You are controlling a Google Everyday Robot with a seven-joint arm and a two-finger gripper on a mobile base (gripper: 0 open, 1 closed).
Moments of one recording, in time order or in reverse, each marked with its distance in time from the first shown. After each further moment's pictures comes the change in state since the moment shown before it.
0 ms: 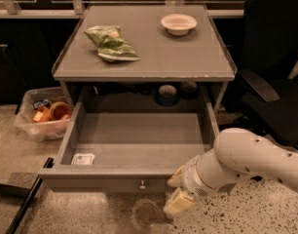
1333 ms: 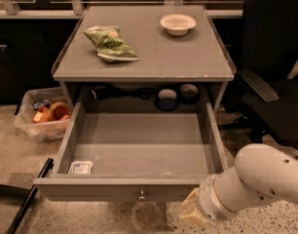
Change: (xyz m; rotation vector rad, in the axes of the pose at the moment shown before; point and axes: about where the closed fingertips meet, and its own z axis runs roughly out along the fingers) arm 0.032 0.053 -0.025 -0.045 0.020 0.085
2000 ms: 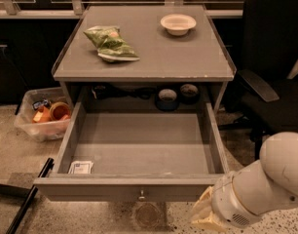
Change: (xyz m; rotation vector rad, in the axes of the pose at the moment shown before) arm -0.007 0.028 -0.063 0.004 0.023 -0.020
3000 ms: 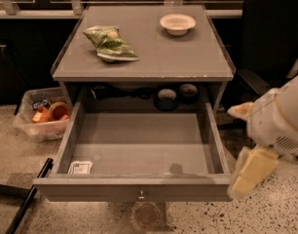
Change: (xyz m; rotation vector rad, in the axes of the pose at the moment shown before) arm -0.052 -0.067 -0.166 0.234 0.112 -0.113
